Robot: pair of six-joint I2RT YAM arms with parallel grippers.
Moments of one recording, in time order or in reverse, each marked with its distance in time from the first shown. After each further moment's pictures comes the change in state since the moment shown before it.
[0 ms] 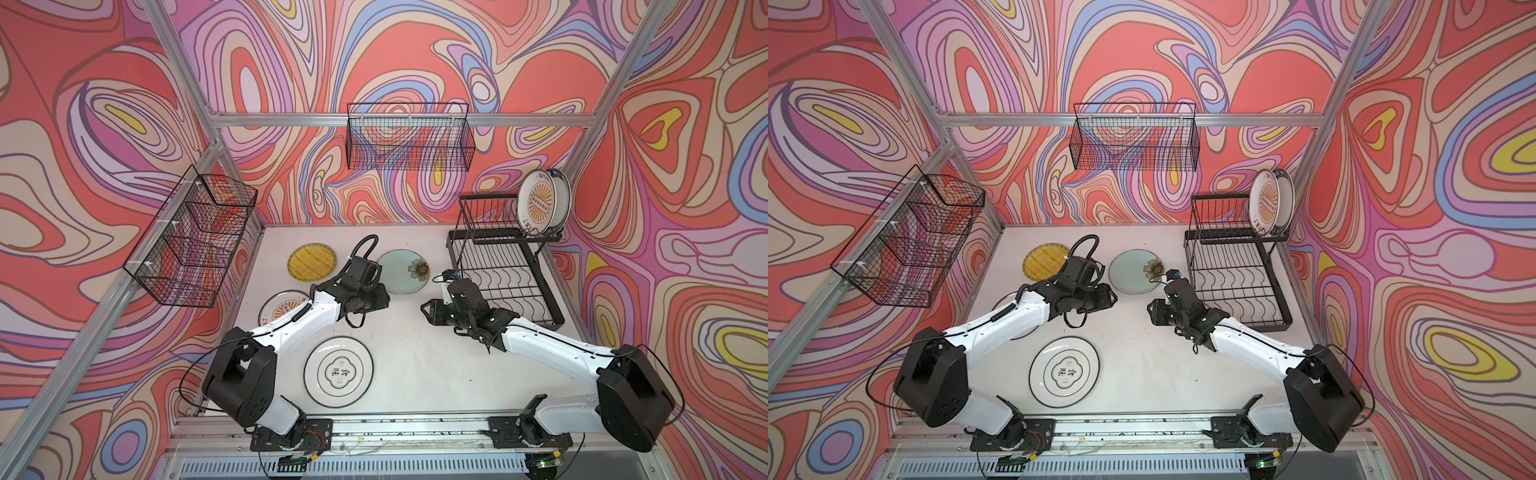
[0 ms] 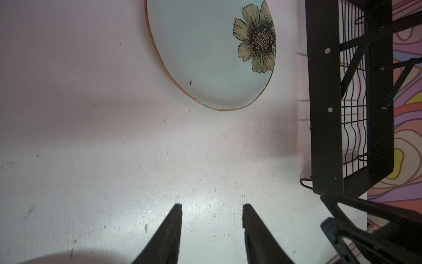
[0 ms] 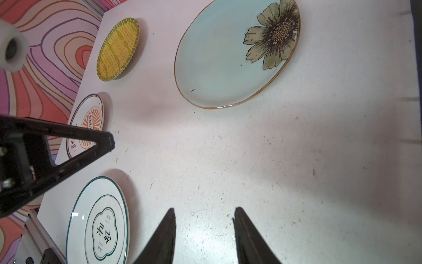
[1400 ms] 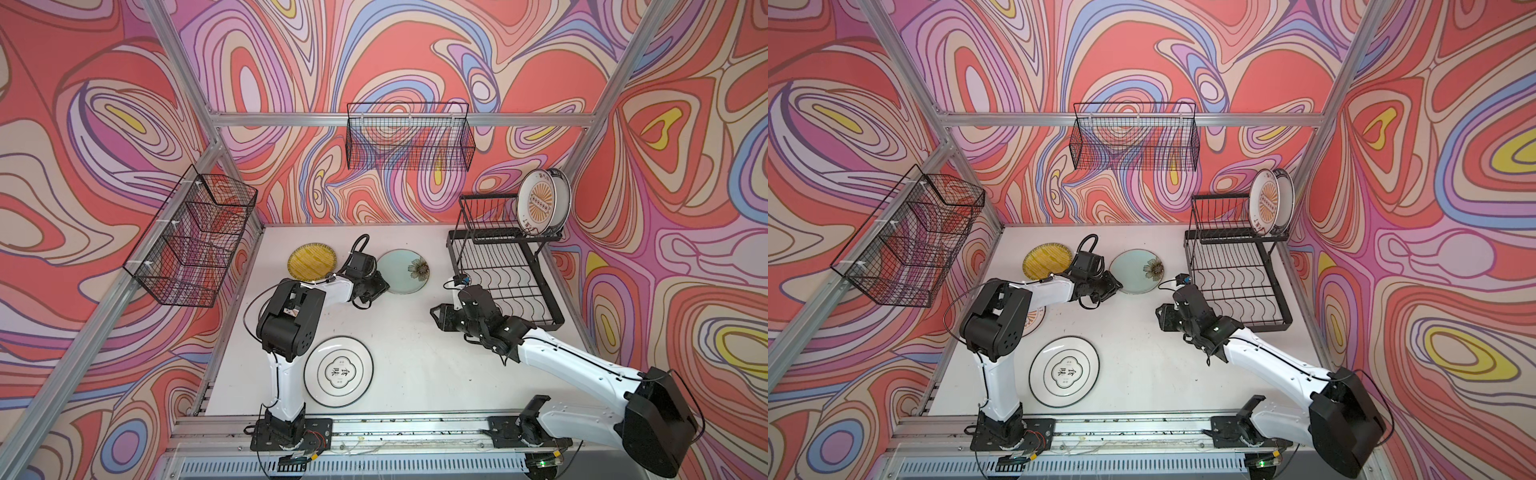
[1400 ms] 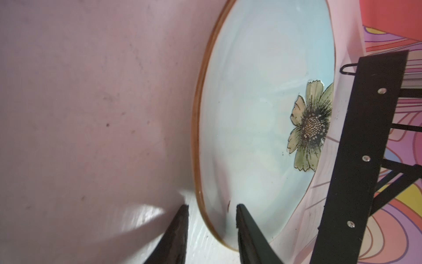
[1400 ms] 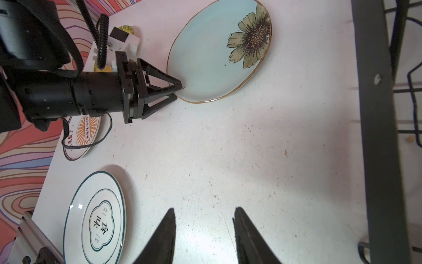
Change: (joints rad) left arm 0.146 0.452 0.103 0.389 0.158 -0.252; right arm 0.006 -0.161 -0.067 -0.086 0.058 0.010
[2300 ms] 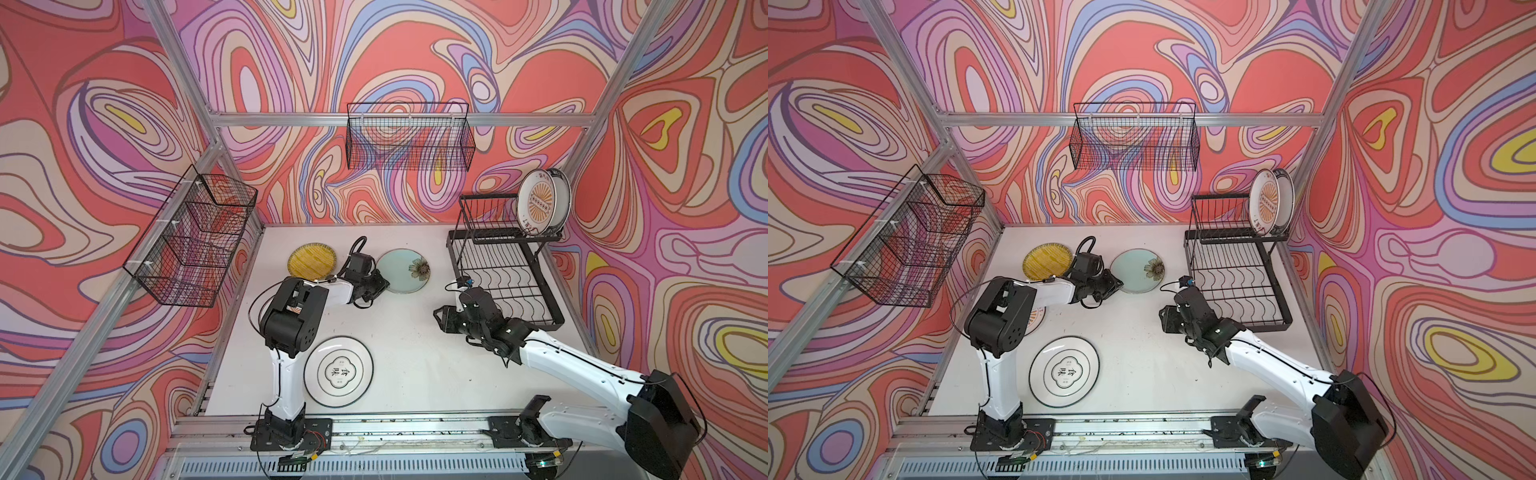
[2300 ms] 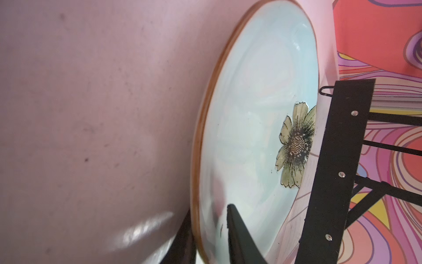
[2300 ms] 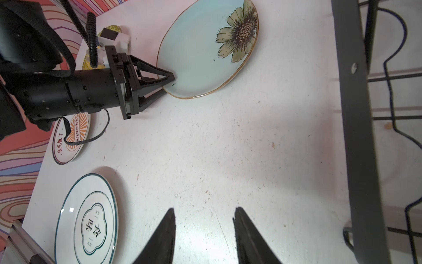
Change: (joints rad) left arm 0.007 0.037 -0.029 0.146 0.019 -0.086; right arm 0.000 -0.014 -0.017 -0.019 0.028 0.022
